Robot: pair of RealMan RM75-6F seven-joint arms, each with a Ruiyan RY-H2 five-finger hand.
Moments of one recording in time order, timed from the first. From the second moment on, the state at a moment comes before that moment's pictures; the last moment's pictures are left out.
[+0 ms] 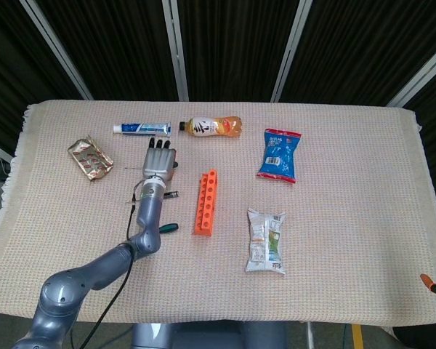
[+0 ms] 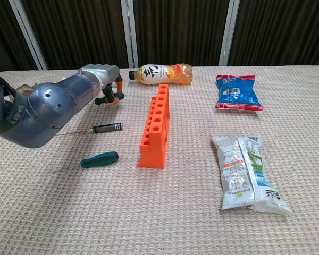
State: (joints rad) left arm -1.17 -2.03 -0.49 -0.61 0.56 0.75 0.80; right arm -0.08 -1.09 0.10 -1.52 -1.44 1.59 0.14
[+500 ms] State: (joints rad) left arm -0.97 -1.65 -0.56 -1.34 0.69 0.93 0.53; right arm -0.07 -1.10 0.09 -1.49 -1.48 1.61 0.17
